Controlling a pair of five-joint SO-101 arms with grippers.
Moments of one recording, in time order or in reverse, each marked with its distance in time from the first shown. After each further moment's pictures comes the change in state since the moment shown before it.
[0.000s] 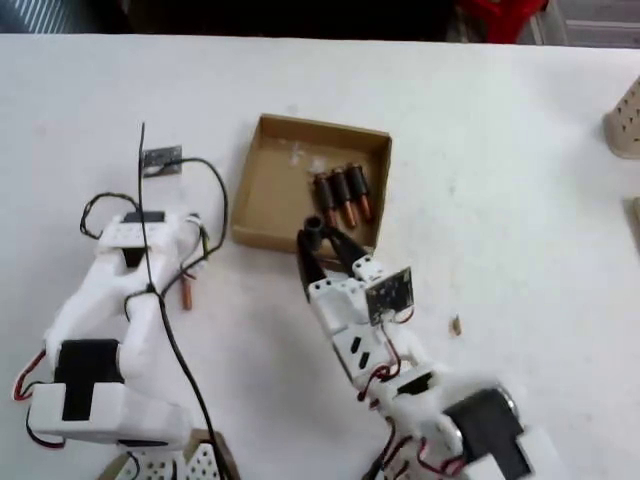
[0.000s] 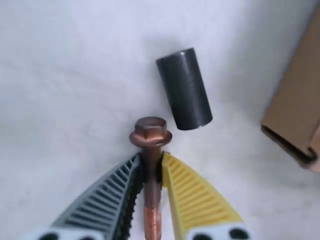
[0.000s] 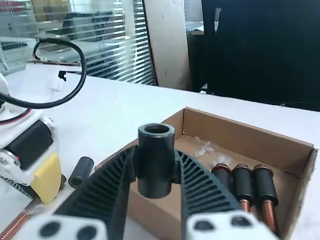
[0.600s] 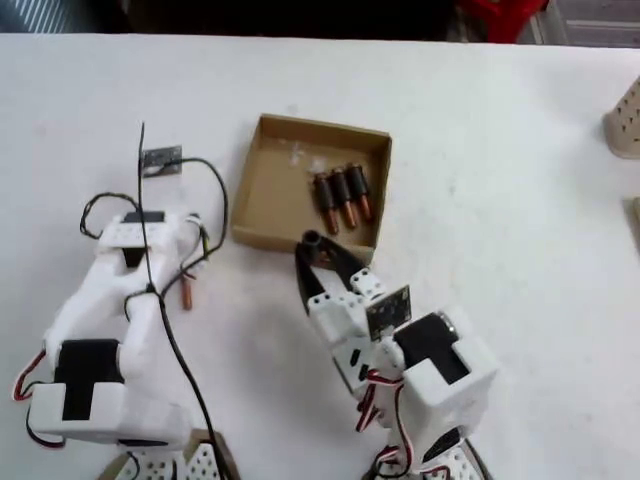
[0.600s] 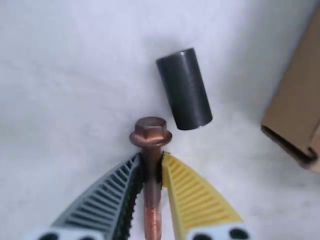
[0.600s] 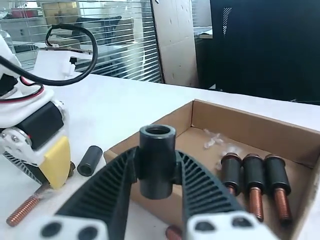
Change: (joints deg) left arm 0.0 0.0 0.0 0.0 0.0; right arm -1.4 23.8 -0.6 -22.8 0.0
